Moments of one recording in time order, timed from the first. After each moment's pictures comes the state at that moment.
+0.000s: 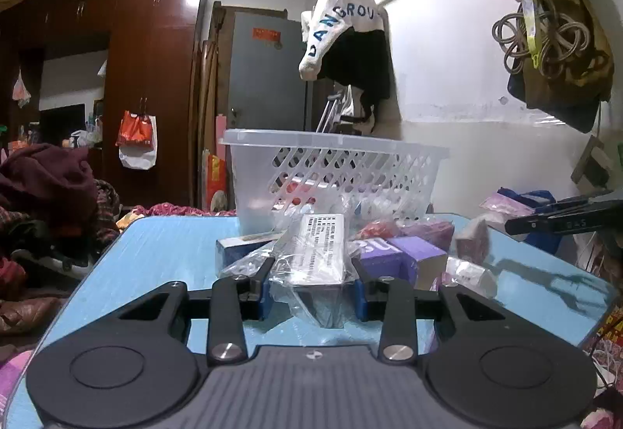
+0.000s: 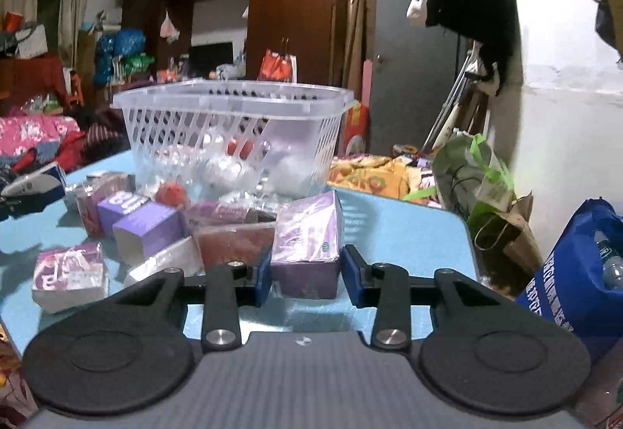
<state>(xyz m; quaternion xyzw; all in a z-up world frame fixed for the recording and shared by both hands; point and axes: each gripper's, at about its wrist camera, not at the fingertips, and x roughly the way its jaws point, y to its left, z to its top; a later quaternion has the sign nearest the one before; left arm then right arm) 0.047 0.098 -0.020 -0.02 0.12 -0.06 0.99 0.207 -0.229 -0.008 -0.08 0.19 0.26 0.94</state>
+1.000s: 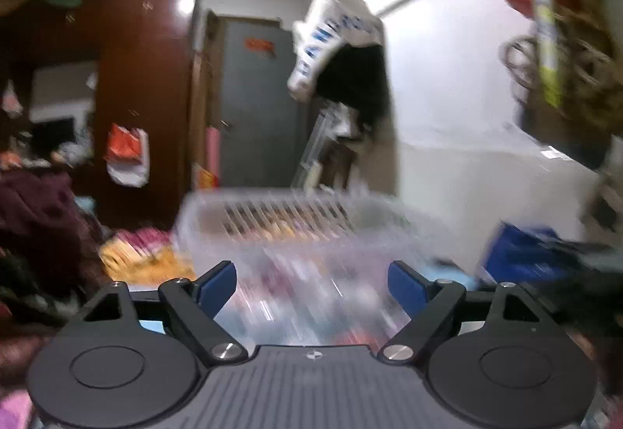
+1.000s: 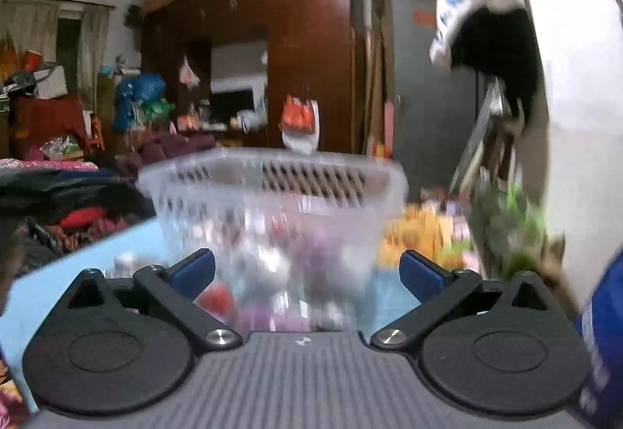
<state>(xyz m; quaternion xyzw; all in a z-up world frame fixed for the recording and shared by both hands) 0.106 0.076 0.037 -0.02 0.12 -0.07 0.99 0.219 -0.186 0.013 -0.04 0.14 0.29 0.95</state>
